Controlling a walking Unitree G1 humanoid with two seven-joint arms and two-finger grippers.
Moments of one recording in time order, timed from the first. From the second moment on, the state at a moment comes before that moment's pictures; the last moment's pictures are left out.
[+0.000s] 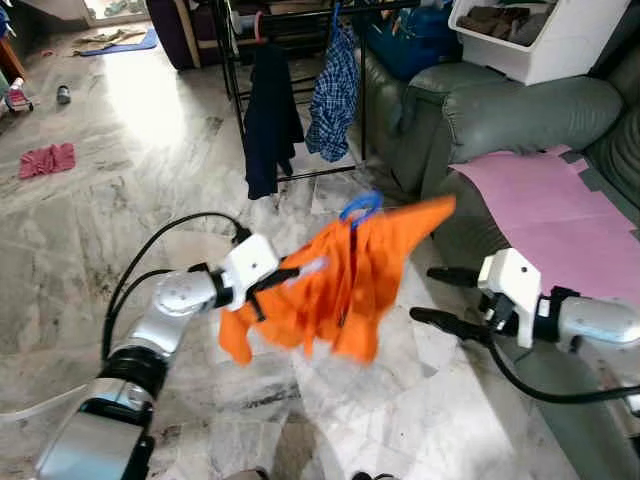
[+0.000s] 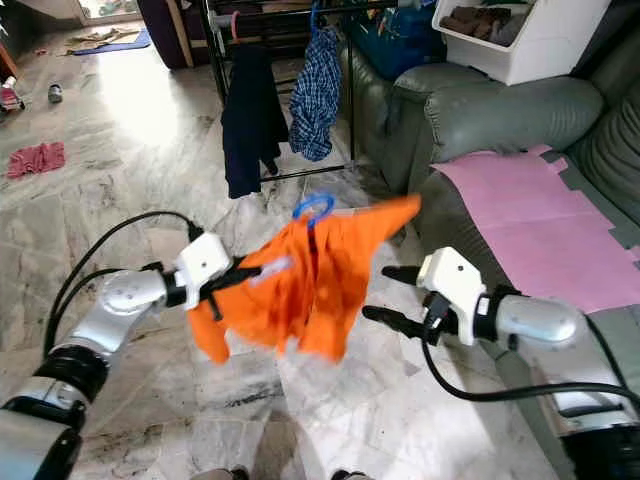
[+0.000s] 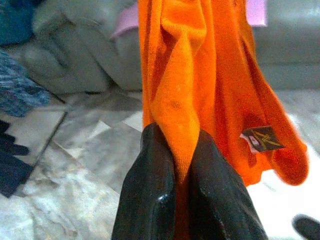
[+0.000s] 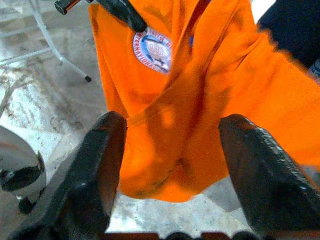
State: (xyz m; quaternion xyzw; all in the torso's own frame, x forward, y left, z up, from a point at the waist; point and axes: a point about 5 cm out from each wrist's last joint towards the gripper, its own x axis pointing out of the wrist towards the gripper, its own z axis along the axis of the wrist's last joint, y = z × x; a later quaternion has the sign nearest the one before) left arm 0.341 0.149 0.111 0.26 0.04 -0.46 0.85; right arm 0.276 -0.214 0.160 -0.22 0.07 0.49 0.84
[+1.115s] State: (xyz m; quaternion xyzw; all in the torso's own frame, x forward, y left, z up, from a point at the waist) left arm 0.313 0.122 0.104 0.25 0.00 -0.63 0.74; right arm 0.290 -0.231 0.149 -0.30 0.12 0.55 0.77
